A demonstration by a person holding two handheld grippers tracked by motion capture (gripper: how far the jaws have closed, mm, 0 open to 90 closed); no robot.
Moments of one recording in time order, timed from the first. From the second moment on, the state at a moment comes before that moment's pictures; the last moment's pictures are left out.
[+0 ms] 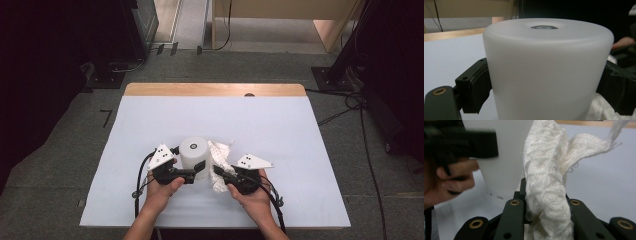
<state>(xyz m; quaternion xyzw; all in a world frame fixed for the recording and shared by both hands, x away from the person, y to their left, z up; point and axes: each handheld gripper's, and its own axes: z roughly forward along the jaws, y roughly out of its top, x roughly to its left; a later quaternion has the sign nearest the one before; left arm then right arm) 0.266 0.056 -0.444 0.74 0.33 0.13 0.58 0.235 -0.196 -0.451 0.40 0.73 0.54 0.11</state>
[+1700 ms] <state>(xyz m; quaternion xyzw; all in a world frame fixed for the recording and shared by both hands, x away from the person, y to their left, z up) 0.264 0.029 -0.474 0.71 0.44 0.25 0.49 0.247 -0.233 -0.448 0.44 0.71 0.53 0.14</state>
